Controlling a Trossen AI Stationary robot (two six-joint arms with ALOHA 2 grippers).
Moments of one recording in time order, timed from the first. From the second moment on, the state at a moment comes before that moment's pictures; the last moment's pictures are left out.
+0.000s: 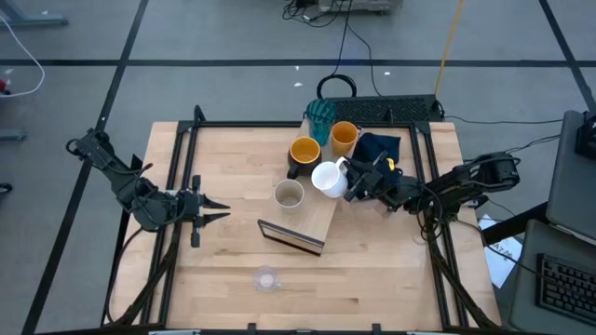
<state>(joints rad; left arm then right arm) -0.72 0.67 0.65 -0.38 -0.77 -0.19 0.01 1.46 0.26 1.49 0.65 -0.48</state>
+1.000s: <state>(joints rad) -0.72 0.67 0.65 -0.36 -0.76 -0.18 0.01 1.47 0.26 1.45 0.65 -0.40</state>
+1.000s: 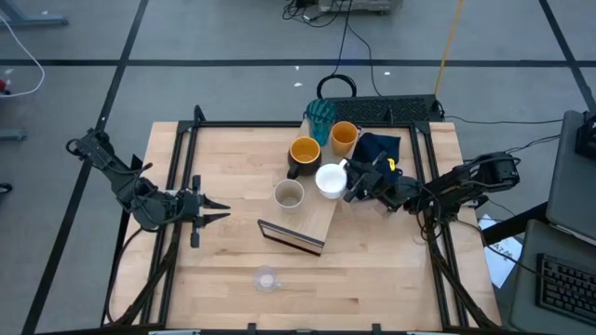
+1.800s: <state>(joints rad) -0.72 0.67 0.65 -0.36 -0.76 -0.18 0.00 1.47 0.26 1.45 0.65 -0.38</state>
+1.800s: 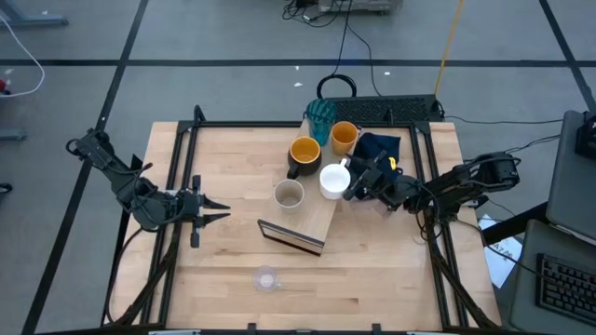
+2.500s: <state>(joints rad) -0.72 0.67 0.65 -0.37 -0.76 -0.18 -0.01 1.35 0.26 1.28 0.65 -0.30</state>
